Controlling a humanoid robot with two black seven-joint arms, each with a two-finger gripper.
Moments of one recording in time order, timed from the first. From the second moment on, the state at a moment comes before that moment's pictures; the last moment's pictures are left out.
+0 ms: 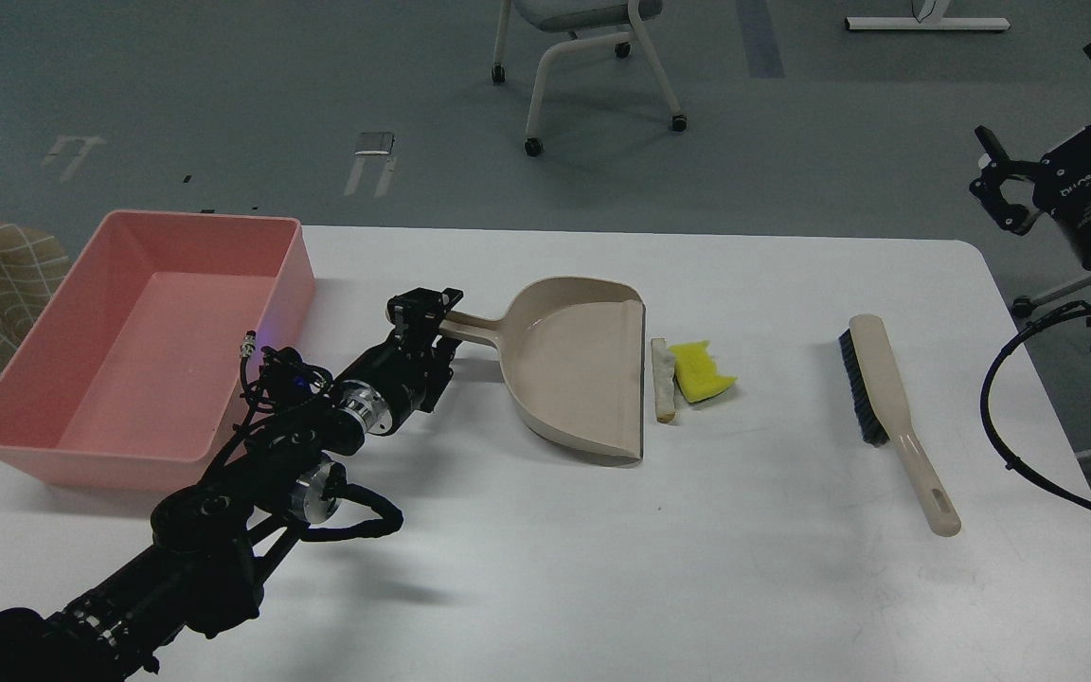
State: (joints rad) left arm -0.41 0.14 -0.89 -0.93 0.75 -0.04 -0.18; right arm 0.61 -0.27 1.68 0.84 -0.56 0.49 -0.16
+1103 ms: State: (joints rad) left arm -0.44 0.30 -0.82 -1.03 0.97 -0.03 -0.30; right arm 0.42 -0.58 1.65 1.08 -0.80 0.49 -0.15
